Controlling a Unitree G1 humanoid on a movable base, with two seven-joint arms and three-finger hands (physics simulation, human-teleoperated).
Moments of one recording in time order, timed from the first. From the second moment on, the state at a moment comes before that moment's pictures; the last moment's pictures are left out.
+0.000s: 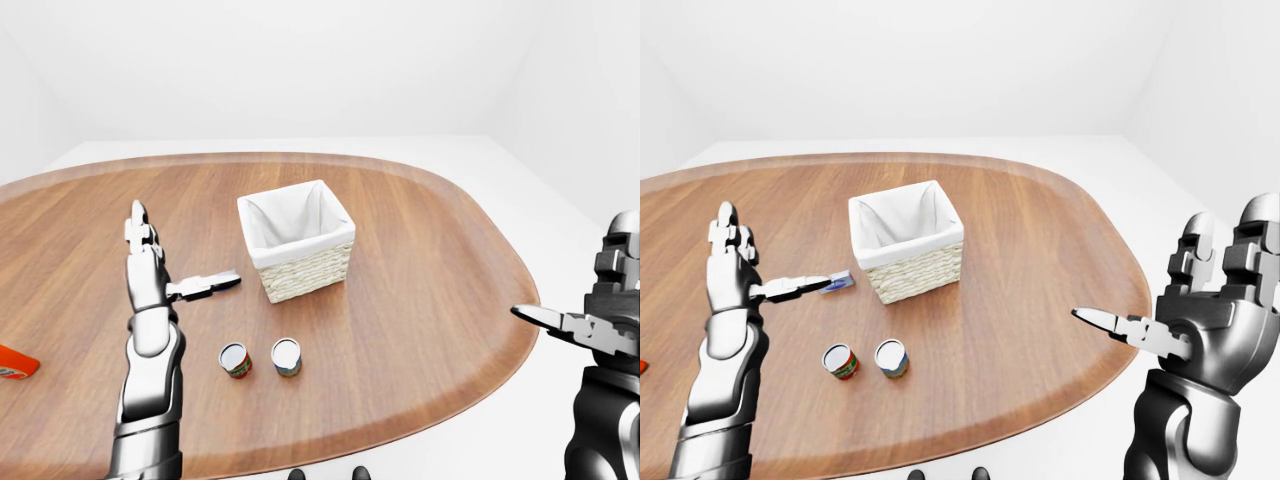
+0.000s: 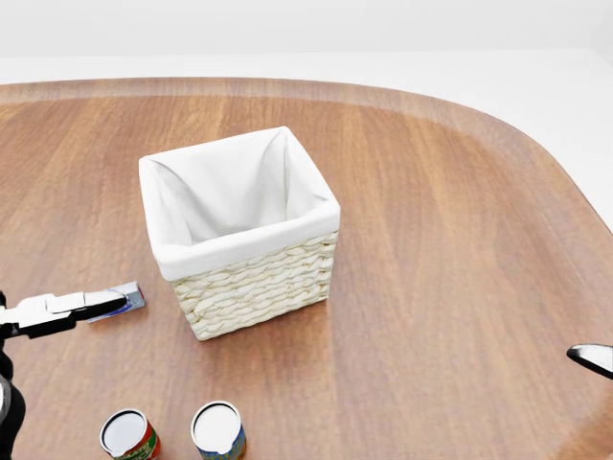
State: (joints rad) left arm -0.19 0.23 0.25 -0.07 -0.03 0.09 0.17; right arm 0.13 -0.04 -0.52 -0.73 0.39 0.09 0.00
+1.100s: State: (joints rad) left arm 0.05 0.18 0.14 0.01 0.86 0.01 -0.12; right arm 0.13 -0.03 -0.52 -0.72 0.39 0.09 0.00
